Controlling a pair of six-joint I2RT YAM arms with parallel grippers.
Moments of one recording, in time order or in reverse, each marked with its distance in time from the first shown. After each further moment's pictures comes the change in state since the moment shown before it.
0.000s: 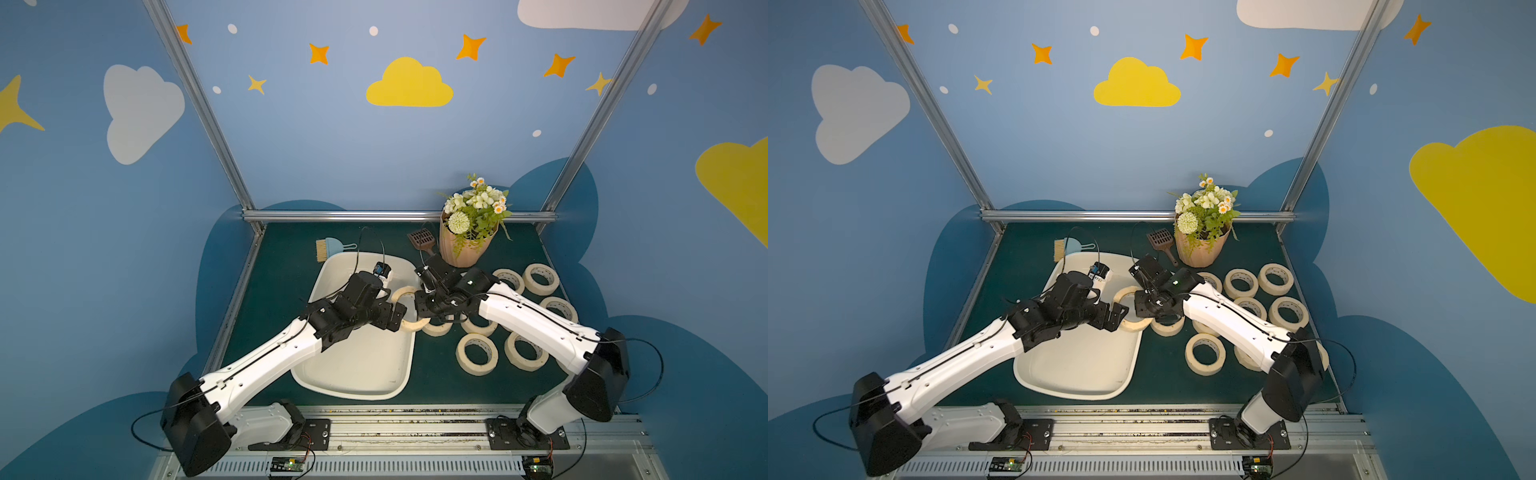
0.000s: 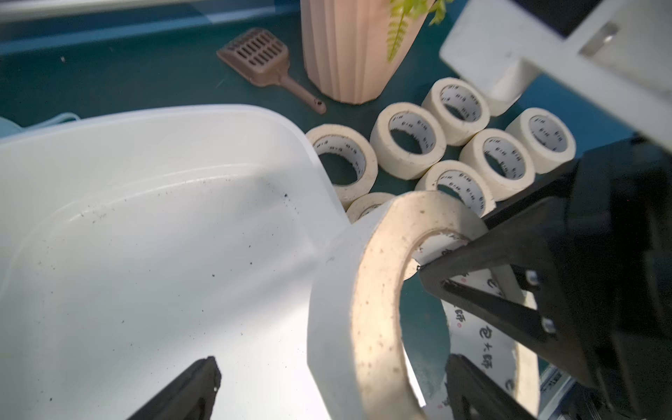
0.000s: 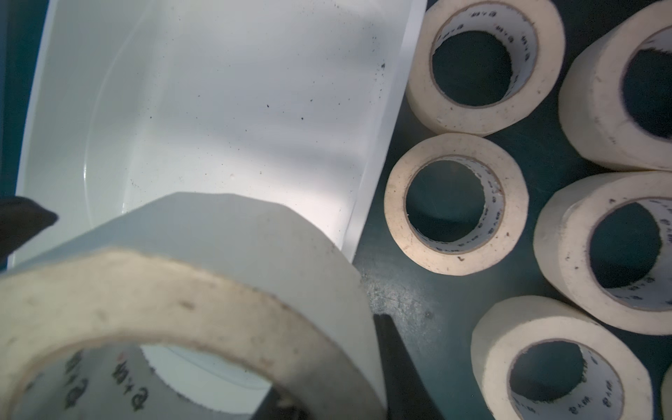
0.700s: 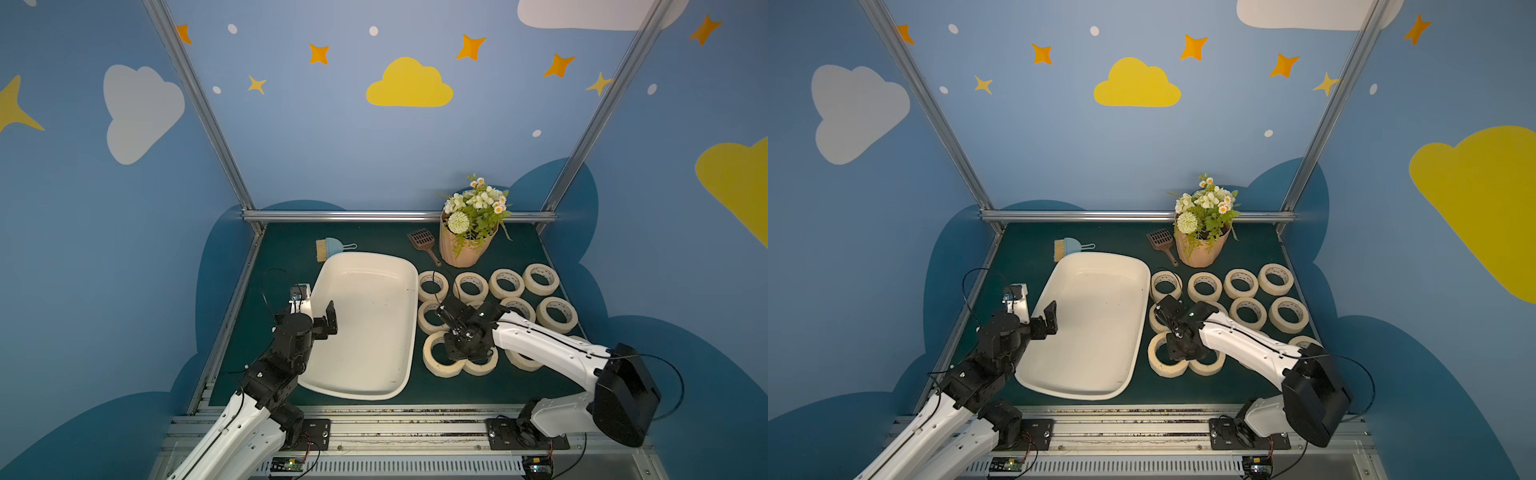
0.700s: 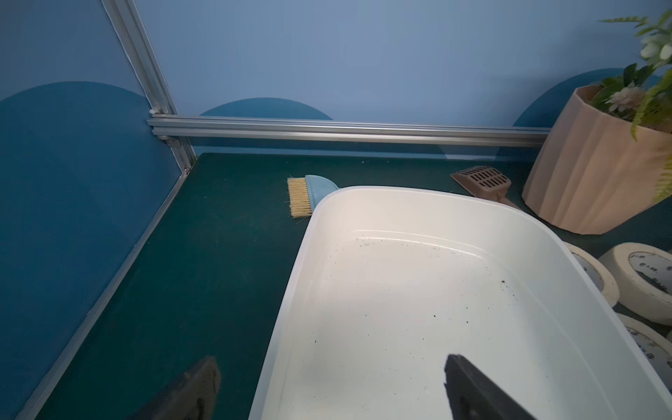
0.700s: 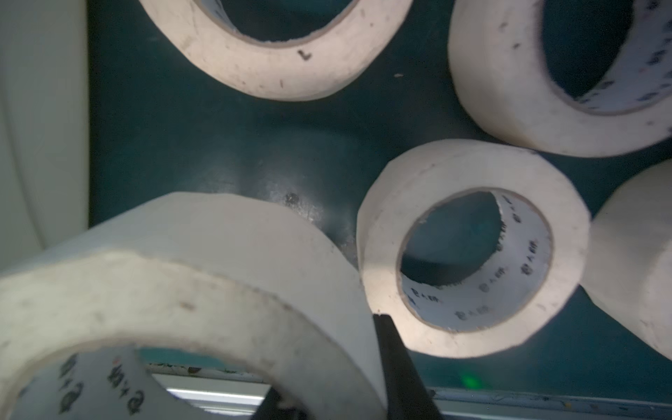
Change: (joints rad) left arm 0.290 -0.547 -0.481 0.183 -0.399 0.064; right arm -0.013 -0.066 -0.422 -0.036 -0.016 -0.009
